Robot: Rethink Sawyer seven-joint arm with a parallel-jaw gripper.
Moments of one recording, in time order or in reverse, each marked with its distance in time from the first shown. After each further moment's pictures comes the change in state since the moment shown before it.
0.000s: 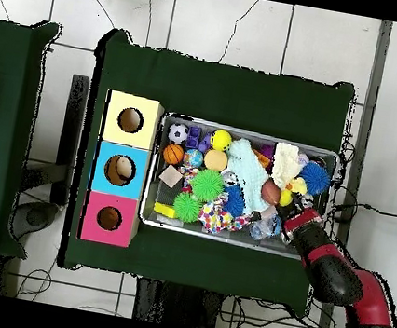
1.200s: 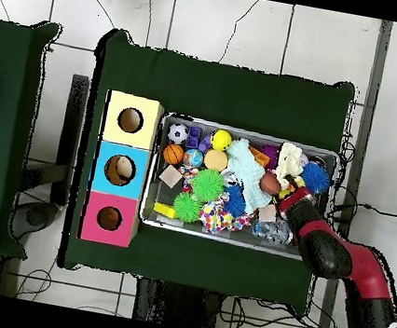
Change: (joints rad) arm 0.160 -0.042 -0.023 -0.087 -0.053 -0.018 -0.023
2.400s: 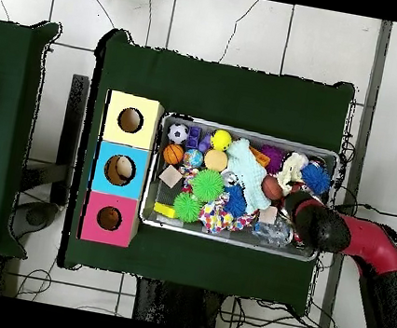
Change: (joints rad) arm 0.345 -0.276 -0.295 -0.112 0.168 0.121 0.000
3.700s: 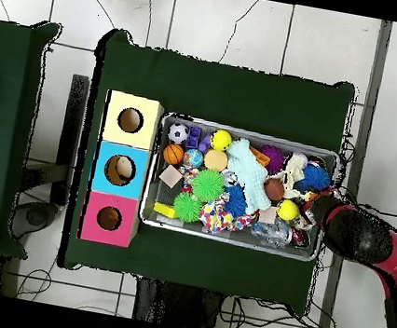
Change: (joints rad) arm -0.039 -0.089 -0.044 -0.004 0.268 0.050 0.000
